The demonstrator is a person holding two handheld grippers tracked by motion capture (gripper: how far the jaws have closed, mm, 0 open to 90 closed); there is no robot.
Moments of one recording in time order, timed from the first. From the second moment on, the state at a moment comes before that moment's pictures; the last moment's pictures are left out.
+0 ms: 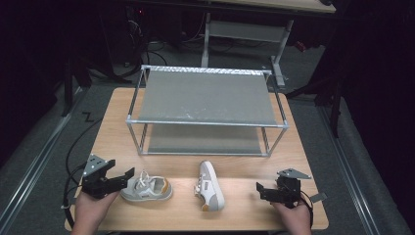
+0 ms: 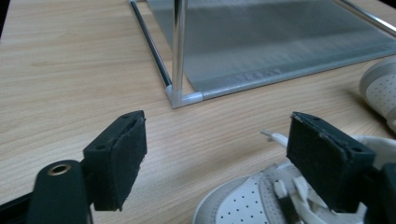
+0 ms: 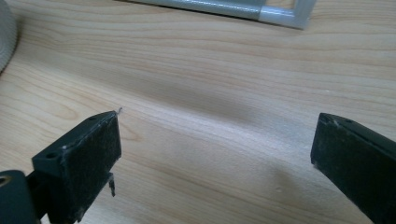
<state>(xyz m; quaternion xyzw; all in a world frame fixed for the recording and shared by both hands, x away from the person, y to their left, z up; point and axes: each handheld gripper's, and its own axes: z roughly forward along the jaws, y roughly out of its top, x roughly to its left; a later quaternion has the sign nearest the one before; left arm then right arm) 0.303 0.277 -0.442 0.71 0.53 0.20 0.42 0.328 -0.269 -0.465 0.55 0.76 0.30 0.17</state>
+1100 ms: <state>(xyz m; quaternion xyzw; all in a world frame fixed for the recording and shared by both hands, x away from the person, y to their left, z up) 0.243 0.248 -0.480 0.73 0.61 0.14 0.27 0.312 -0.265 -0.443 0.47 0.76 0.41 0.17</state>
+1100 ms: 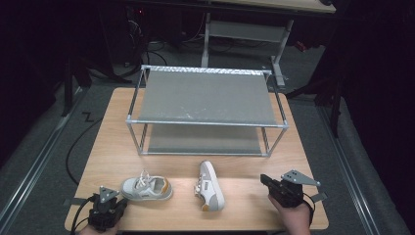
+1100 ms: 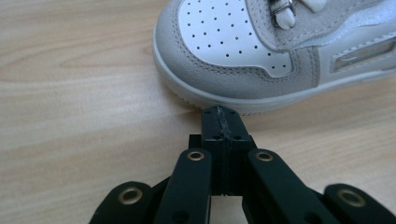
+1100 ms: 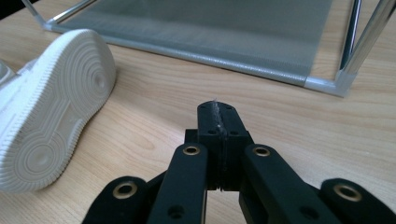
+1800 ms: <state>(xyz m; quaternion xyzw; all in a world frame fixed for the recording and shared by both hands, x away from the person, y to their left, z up) 0.345 0.211 -0.499 0.77 0.52 0.15 0.34 0.307 -0.238 -0.449 0.45 0.78 0.40 0.20</state>
